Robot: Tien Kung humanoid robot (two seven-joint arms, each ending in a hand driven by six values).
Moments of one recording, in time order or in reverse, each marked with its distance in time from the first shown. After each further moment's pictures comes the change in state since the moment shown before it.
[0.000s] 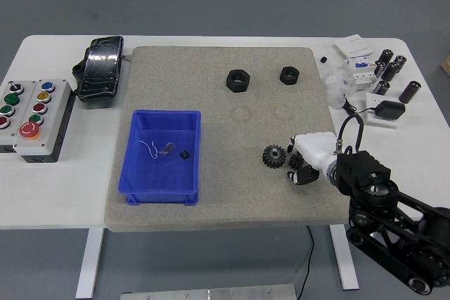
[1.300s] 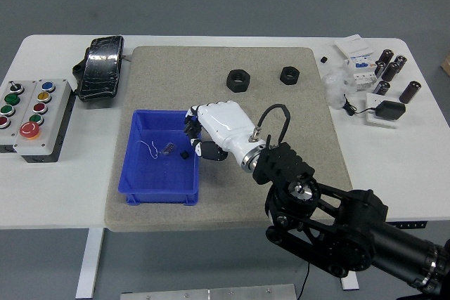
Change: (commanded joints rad) left arm -0.008 -0.007 -0.049 0.000 0.000 -0.007 0.008; right arm 0.224 0.303 -0.282 -0.208 -0.031 -0.500 0.231
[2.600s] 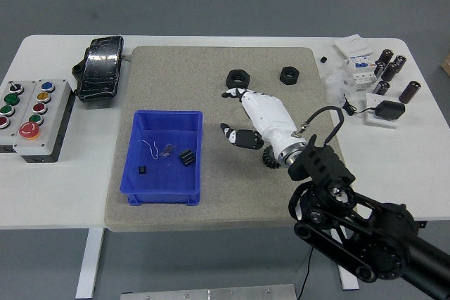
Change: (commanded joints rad) left arm 0.016 -0.004 -0.002 0.000 0.000 0.009 0.003; right arm -0.174 -0.155 0.247 0.145 0.137 0.021 -0.128
